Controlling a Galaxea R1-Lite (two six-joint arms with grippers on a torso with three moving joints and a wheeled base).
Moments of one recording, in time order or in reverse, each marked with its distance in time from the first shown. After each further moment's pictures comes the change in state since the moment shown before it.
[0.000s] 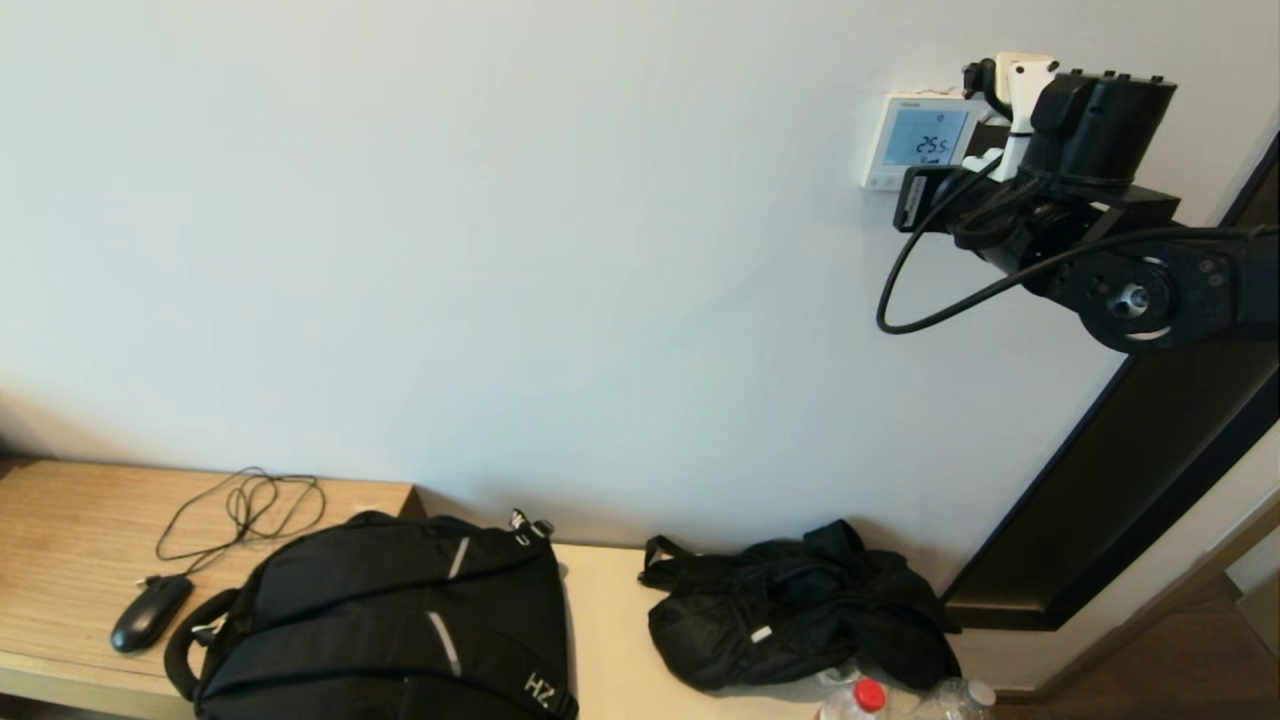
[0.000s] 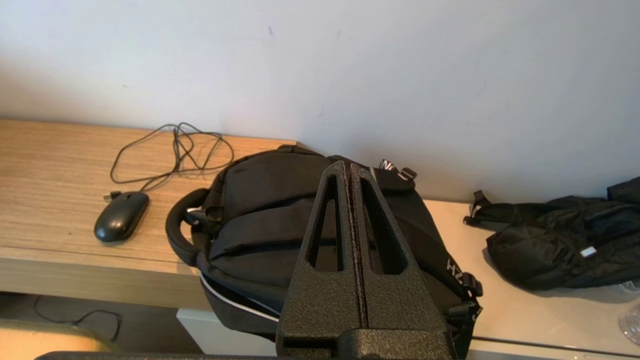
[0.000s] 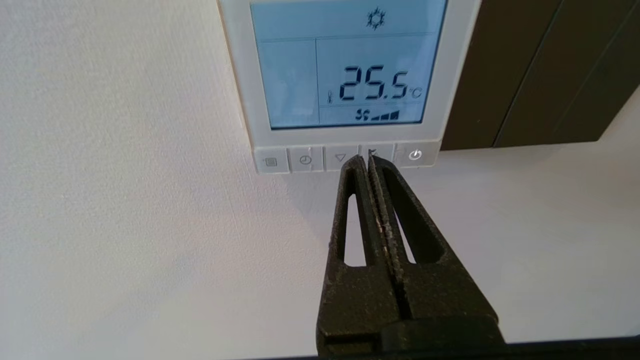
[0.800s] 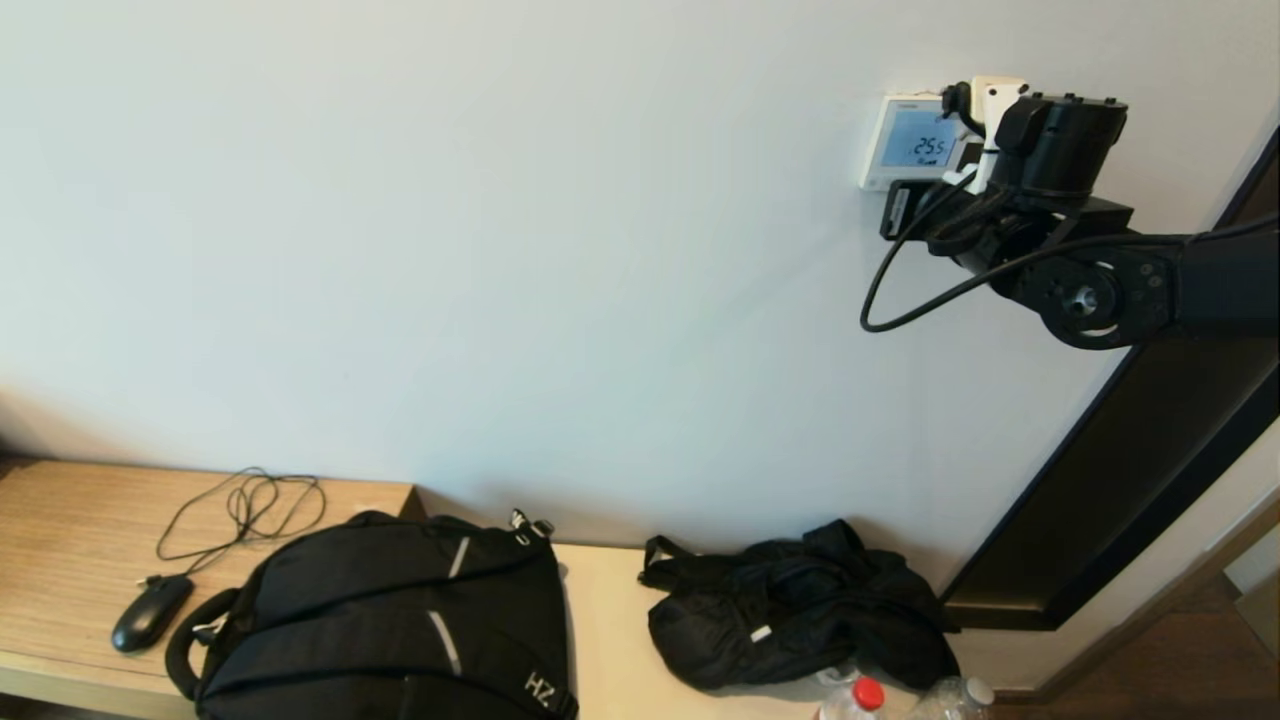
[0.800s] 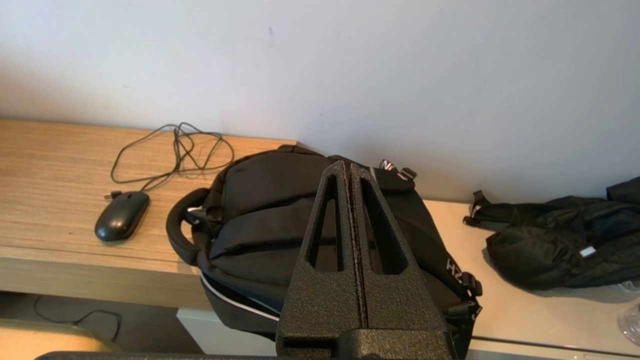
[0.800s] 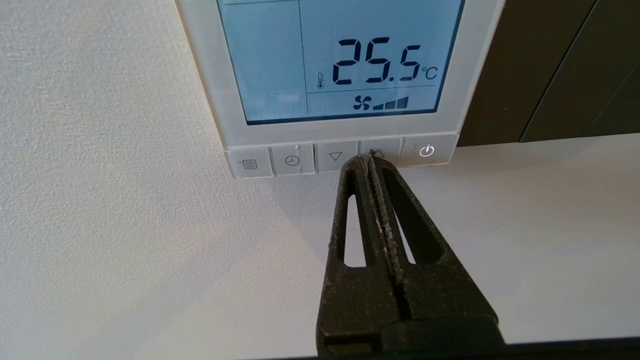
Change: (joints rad) left arm 0.000 0.000 0.000 0.000 0.000 0.000; right arm -0.028 0.096 -0.081 0.009 0.001 0.014
